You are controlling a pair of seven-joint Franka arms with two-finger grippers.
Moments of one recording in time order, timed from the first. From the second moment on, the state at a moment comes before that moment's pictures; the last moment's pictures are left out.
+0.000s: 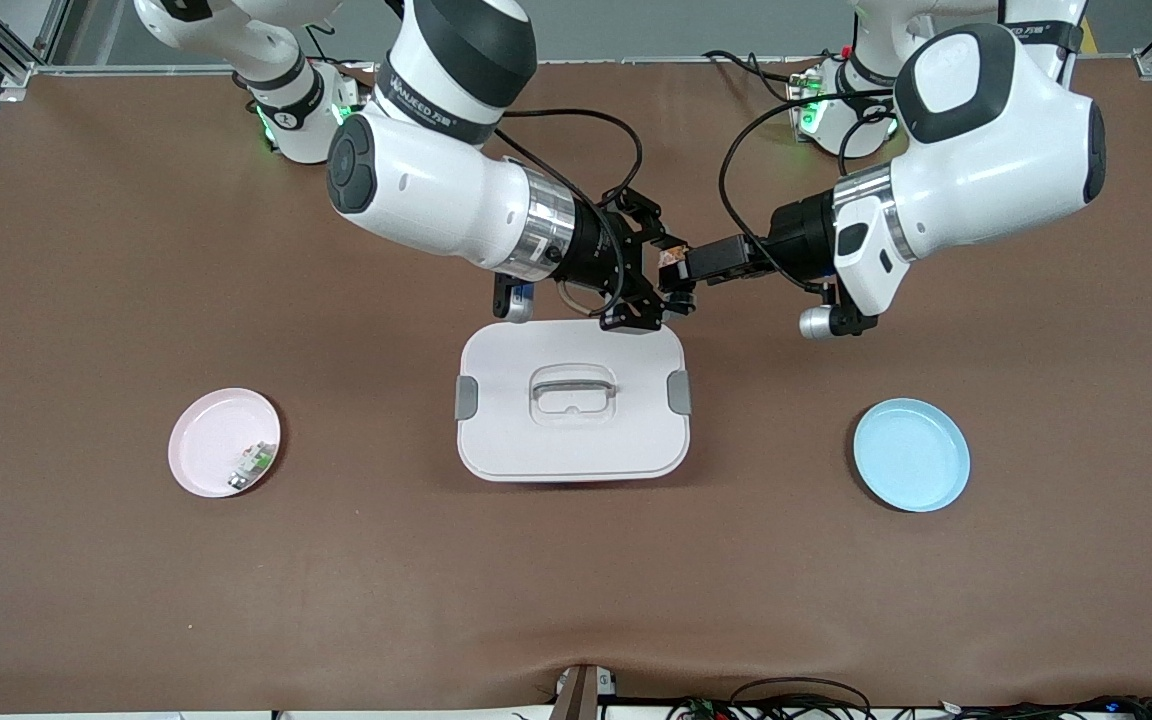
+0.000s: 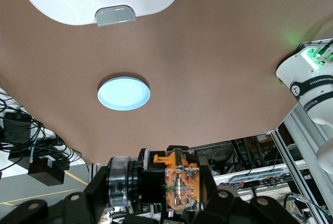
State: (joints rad) left arm -0.06 0.11 -0.38 -1.76 -0.87 2.04 -0.42; right arm 0.70 0.60 -0.03 -1.04 0.80 2.05 2.12
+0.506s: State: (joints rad) left arm -0.07 0.11 -0.38 -1.77 -0.87 2.04 -0.42; right arm 0.70 0.61 -0.03 -1.03 0.80 2.05 2.13
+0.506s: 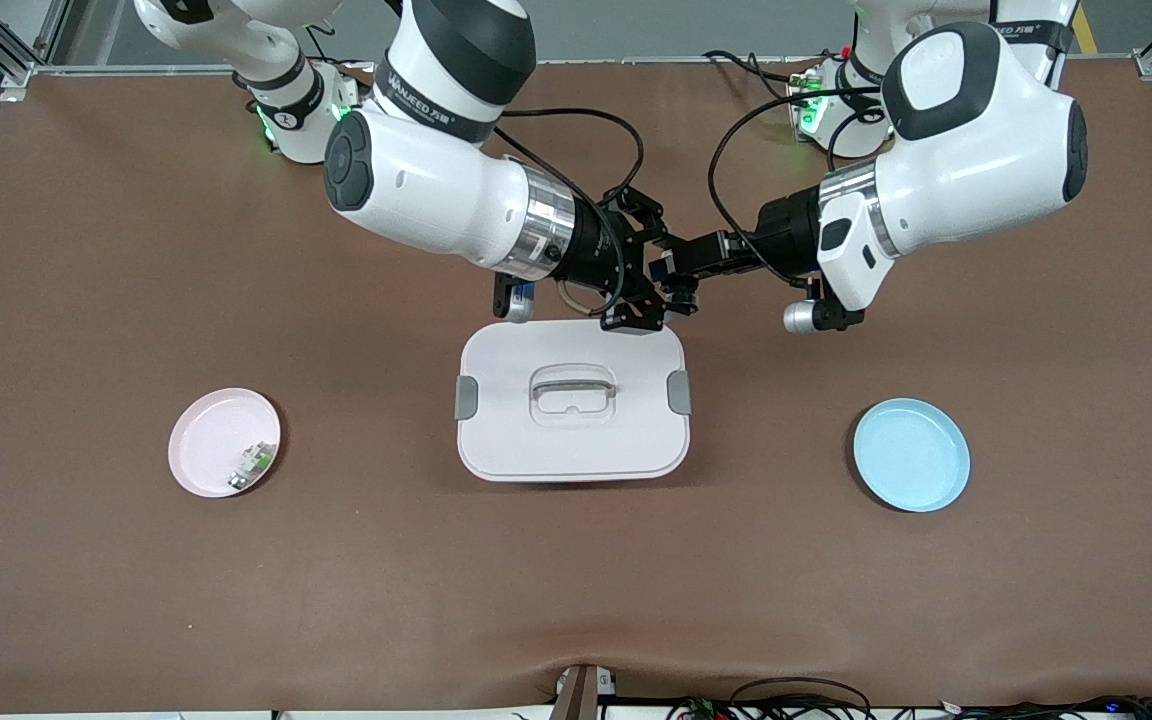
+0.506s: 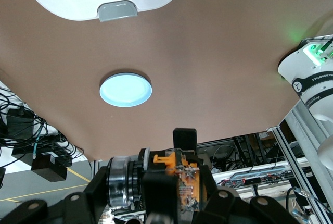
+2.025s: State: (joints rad) left arm -0.04 0.10 -0.37 -1.76 -0.74 1.93 -0.42; right arm 0.70 0.61 -0.04 -1.01 0.81 2.04 2.12
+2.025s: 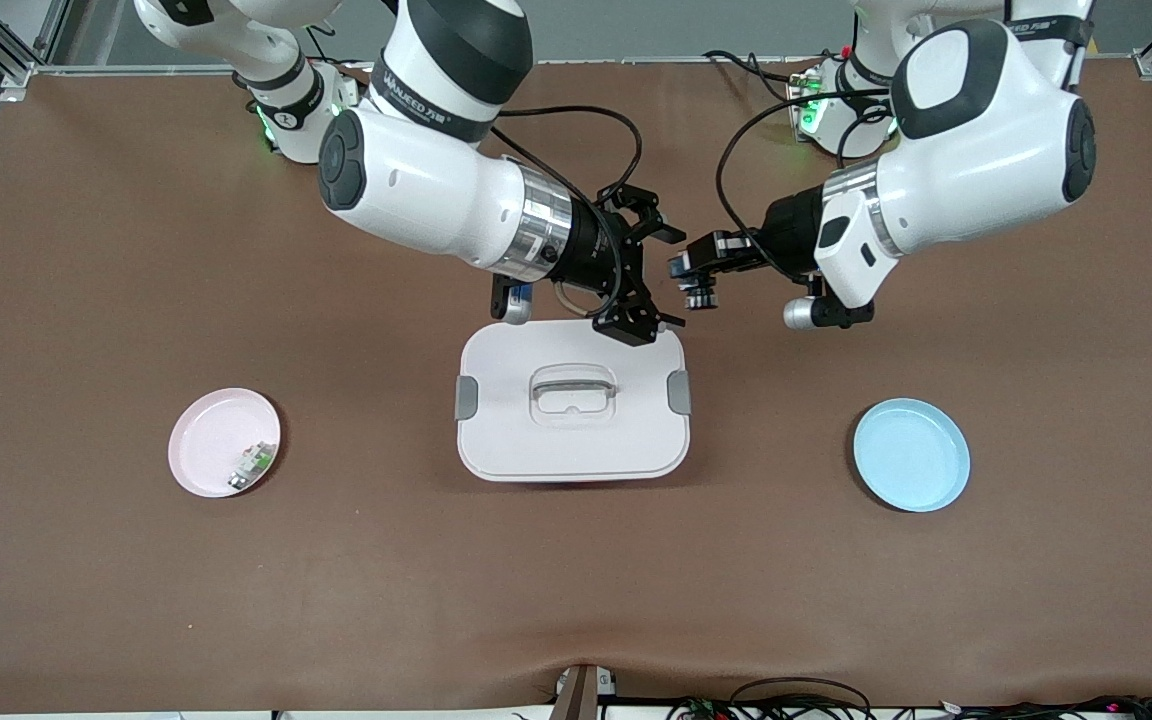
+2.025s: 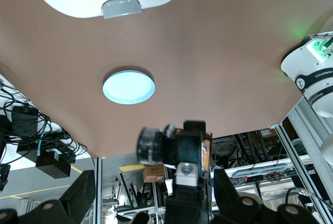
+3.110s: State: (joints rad) left arm 0.29 0.09 -0.36 -1.73 -0.16 1.81 -0.53; right arm 0.39 0.52 -0.06 -0.98 0.45 1.35 0.77
